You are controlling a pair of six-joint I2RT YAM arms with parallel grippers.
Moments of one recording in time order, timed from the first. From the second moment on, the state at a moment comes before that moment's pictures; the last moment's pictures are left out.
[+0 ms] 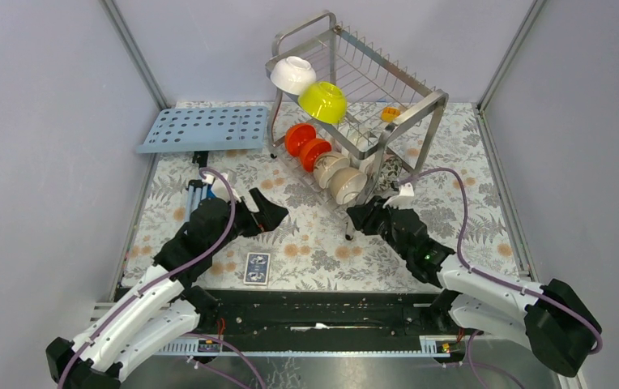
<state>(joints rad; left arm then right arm) -0.61 0.67 0.59 -0.31 -0.01 -0.78 0.76 0.98 0.35 0.39 0.20 0.71</state>
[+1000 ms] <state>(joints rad) -0.61 0.87 0.65 -0.23 -0.01 -0.73 0.85 0.50 0.47 -0.26 0.44 0.58</state>
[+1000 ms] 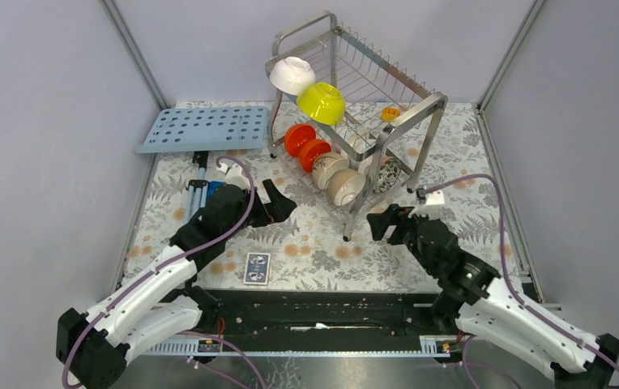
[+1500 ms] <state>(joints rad) -0.61 0.77 0.65 -0.25 -0.01 -0.73 0.85 0.93 0.48 0.13 0.35 0.62</state>
